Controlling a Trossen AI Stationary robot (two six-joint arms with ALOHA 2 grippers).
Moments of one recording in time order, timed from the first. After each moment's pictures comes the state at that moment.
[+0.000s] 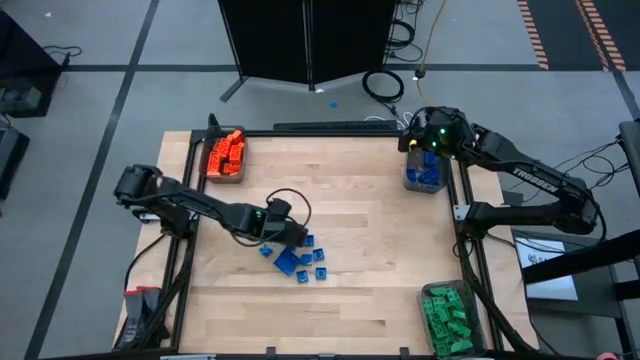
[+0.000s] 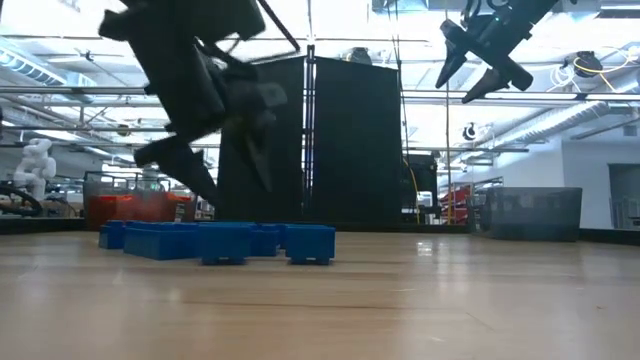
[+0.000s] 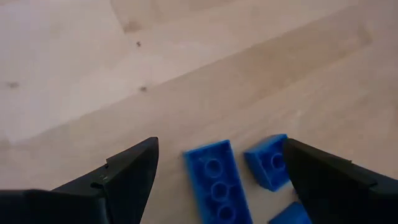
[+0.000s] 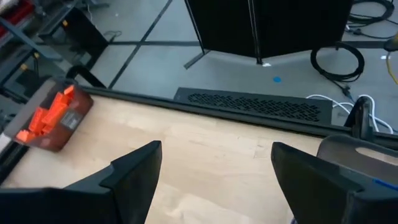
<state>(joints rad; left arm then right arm) -0.19 1.61 0.92 -0.44 -0.38 -1.26 -0.56 1.00 1.03 -0.64 0.31 0.66</state>
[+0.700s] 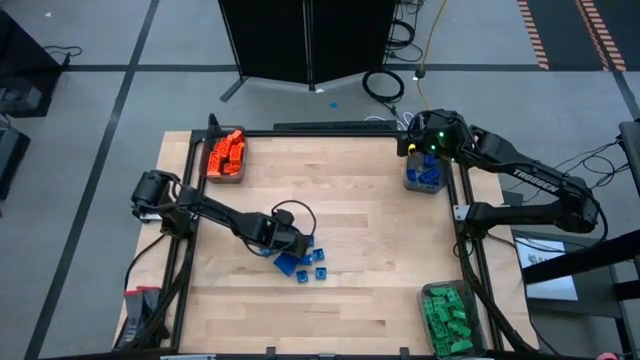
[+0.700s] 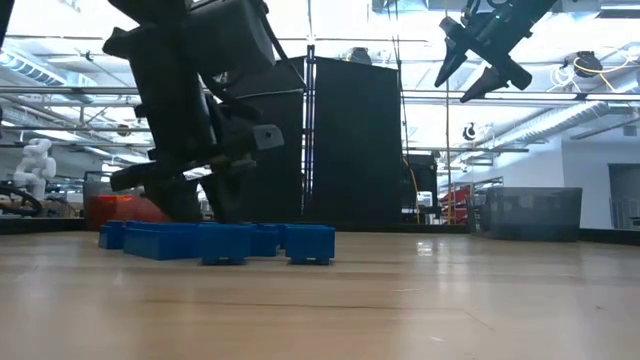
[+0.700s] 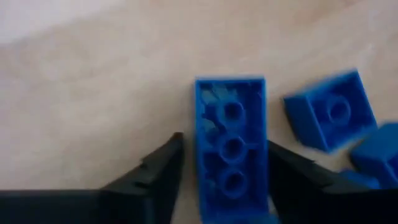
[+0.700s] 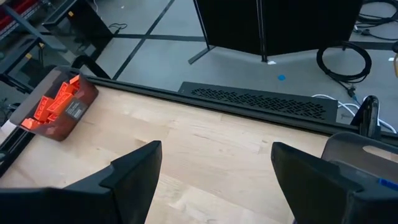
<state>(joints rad) -0.24 1.79 0.96 -0.48 -0.20 -1.38 -0.52 1.00 1.03 -0.65 0.31 0.65</state>
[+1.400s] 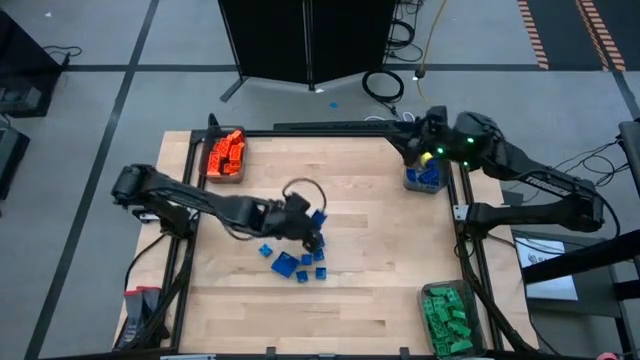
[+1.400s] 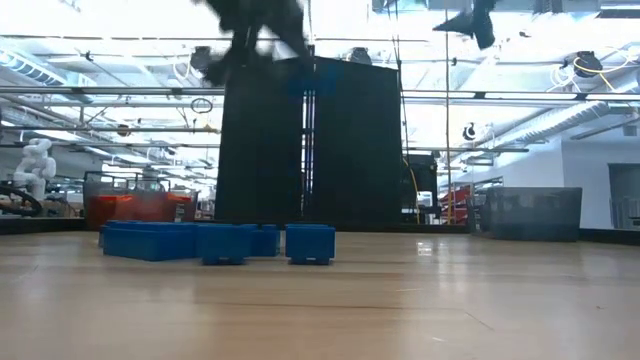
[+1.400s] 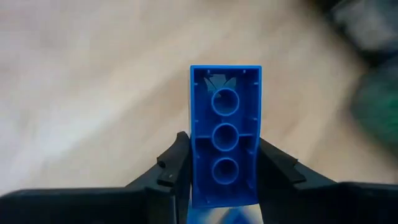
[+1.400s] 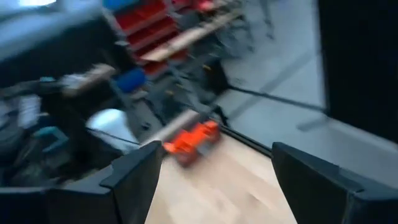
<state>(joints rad) -0.21 1.59 1.20 -0.47 -0.36 -0.96 -0.39 0.91 1.03 -0.27 0.11 0.48</state>
